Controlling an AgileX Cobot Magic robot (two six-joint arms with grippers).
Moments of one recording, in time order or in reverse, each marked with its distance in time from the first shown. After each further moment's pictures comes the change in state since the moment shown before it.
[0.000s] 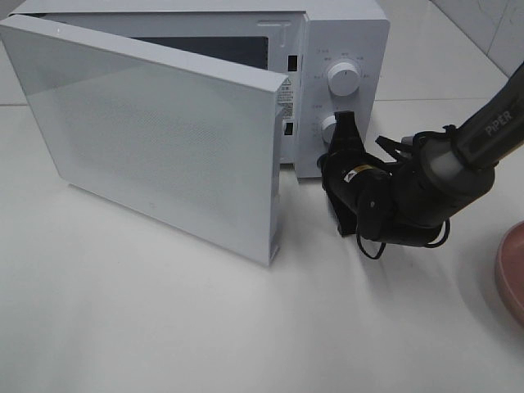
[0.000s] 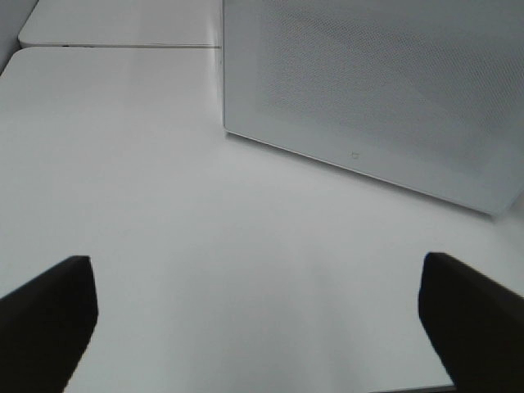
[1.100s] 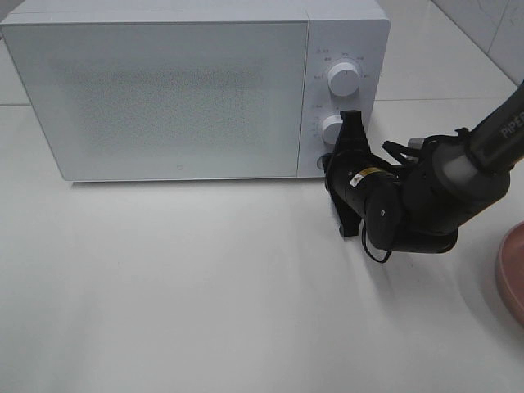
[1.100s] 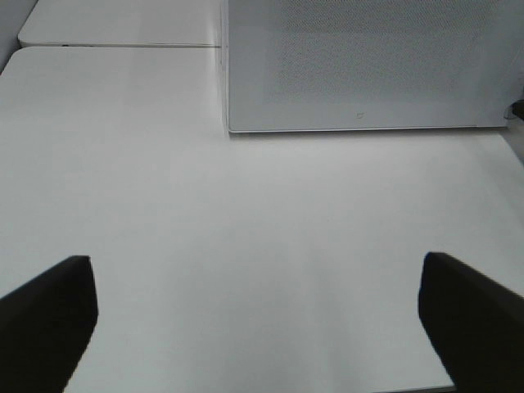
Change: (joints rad) left arm 0.000 0.000 0.000 0.000 0.000 0.000; right arm 0.009 -0.034 0.067 -0.055 -0.042 0.076
